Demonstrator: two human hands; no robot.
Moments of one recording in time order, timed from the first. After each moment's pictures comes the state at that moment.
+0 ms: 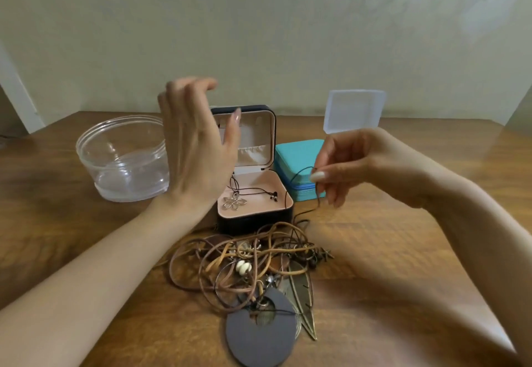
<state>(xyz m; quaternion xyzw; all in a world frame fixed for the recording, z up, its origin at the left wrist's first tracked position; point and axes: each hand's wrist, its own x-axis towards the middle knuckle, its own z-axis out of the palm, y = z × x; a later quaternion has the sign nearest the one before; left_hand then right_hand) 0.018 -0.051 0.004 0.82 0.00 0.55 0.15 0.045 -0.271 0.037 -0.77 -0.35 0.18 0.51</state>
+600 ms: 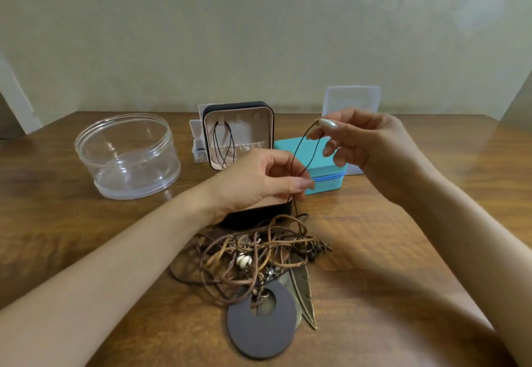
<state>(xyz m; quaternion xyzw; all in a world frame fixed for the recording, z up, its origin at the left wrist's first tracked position) 0.004 -0.084 0.003 0.82 -0.16 -0.04 0.55 0.047 -0.265 0.028 -0.66 -0.24 0.05 0.71</state>
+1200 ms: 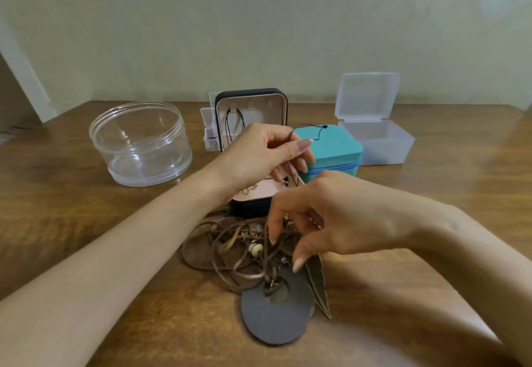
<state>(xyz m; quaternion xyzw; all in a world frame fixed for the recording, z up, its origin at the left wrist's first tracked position) 0.011 -0.077 0.004 0.84 -0.14 0.06 0.53 0.001 -0.234 0.017 -0.83 -0.52 0.13 0.14</state>
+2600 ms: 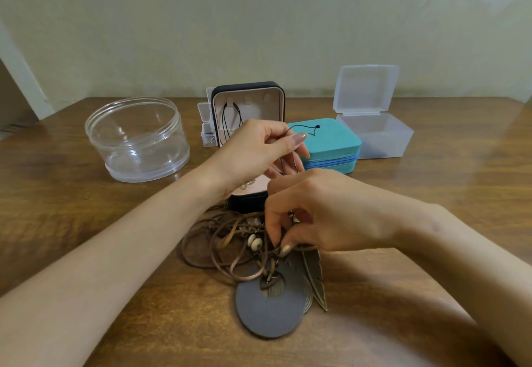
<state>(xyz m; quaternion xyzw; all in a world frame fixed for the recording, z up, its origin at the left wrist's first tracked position) 0.005 -0.082 0.006 0.84 -0.10 0.05 0.53 0.000 -0.230 0.007 -0.81 -0.56 0.09 0.15</state>
